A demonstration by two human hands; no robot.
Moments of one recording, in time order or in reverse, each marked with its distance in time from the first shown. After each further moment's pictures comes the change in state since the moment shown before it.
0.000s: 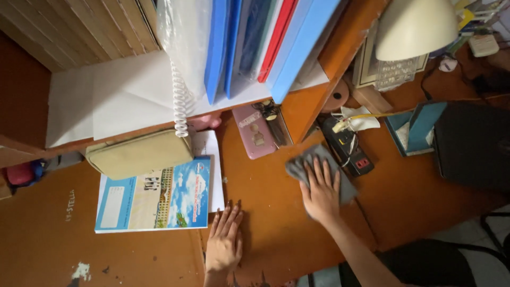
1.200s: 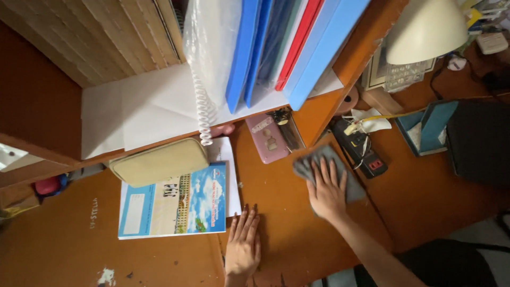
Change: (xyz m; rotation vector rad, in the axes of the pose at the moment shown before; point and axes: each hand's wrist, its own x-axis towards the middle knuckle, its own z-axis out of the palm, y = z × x) left_hand -0.007 -0.006 0.008 0.034 -0.110 -0.023; right_hand 0.009 -0.018 0.016 0.002 -0.001 0.008
